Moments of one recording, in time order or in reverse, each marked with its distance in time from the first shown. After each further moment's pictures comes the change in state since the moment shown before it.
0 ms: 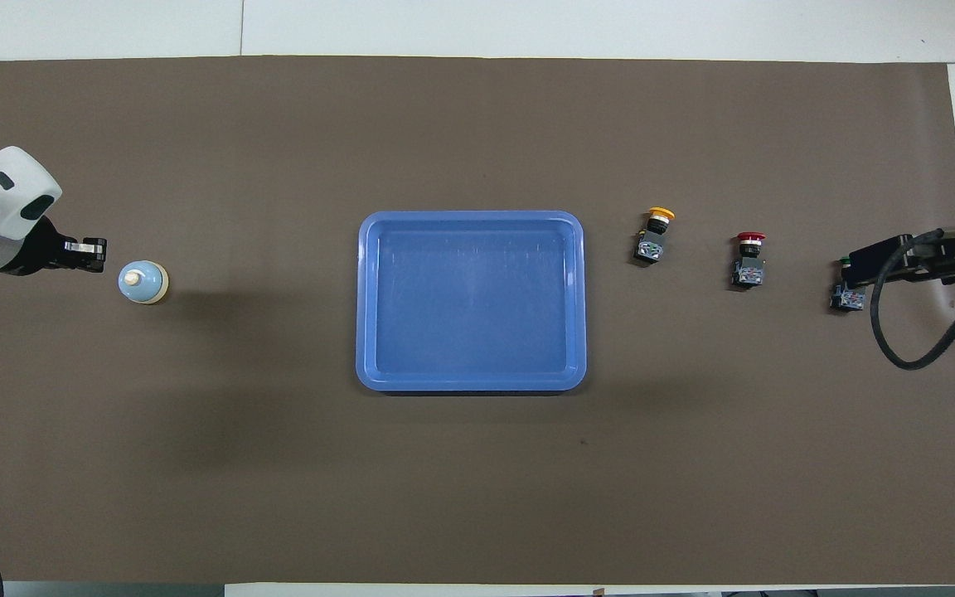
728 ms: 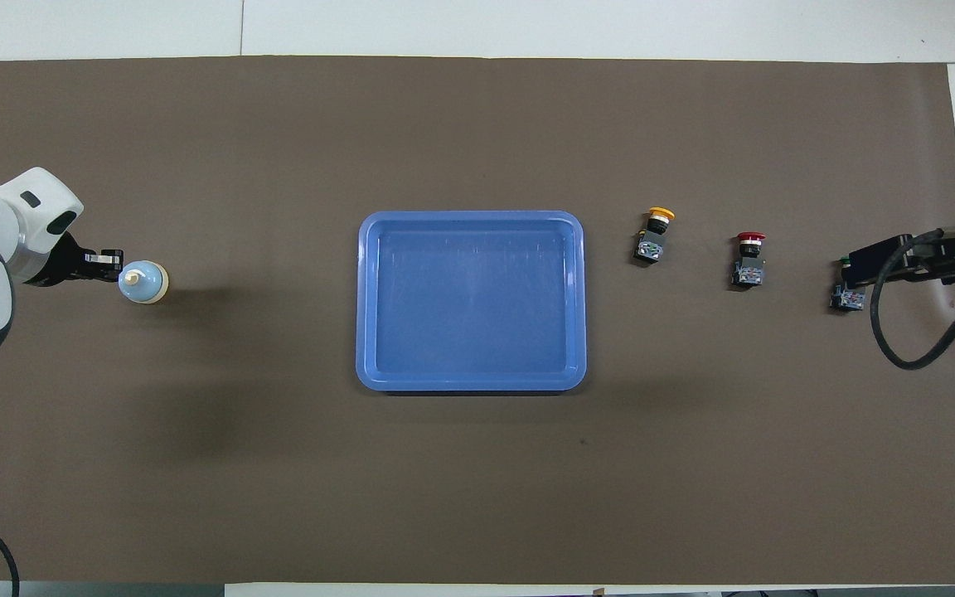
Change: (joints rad) left arm 0.008 0.038 -0.001 -0.044 0.000 0.087 -0.032; right arm 0.000 0.000 0.000 0.000 0.000 0.000 0.000
